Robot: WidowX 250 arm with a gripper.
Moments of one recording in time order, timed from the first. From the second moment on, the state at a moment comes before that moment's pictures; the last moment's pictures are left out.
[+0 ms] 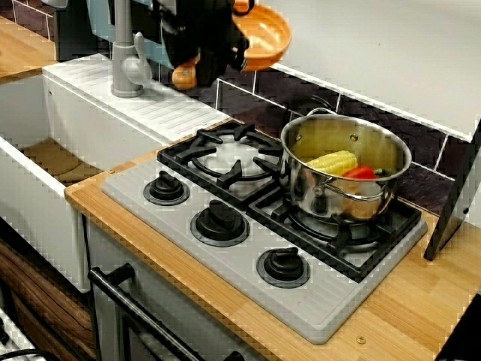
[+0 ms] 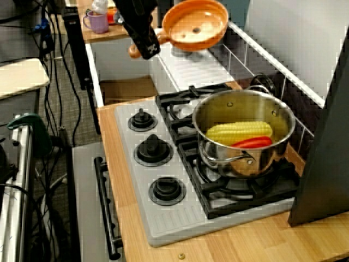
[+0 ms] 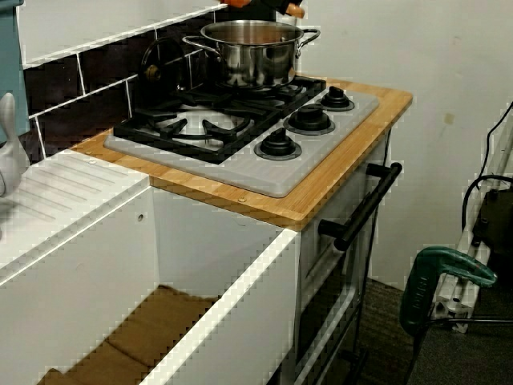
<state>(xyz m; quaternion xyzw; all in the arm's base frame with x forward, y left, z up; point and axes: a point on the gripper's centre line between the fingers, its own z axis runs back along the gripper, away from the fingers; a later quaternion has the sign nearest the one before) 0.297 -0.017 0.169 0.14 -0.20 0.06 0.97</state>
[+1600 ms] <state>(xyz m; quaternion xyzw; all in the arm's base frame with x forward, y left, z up) 0.295 -0.008 0.090 0.10 -0.14 0.06 0.98</state>
